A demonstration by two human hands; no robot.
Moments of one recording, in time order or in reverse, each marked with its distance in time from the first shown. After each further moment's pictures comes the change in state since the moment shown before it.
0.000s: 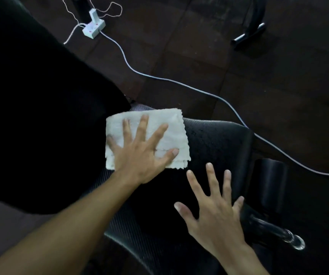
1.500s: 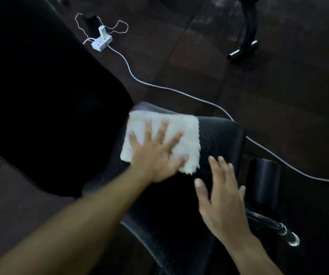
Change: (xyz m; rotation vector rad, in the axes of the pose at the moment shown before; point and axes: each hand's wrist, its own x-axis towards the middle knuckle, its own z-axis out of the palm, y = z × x) left_hand -0.032 0.027 0.006 0.061 -0.044 0.155; right_hand -0.025 0.007 -0.021 0.393 0.266 0.041
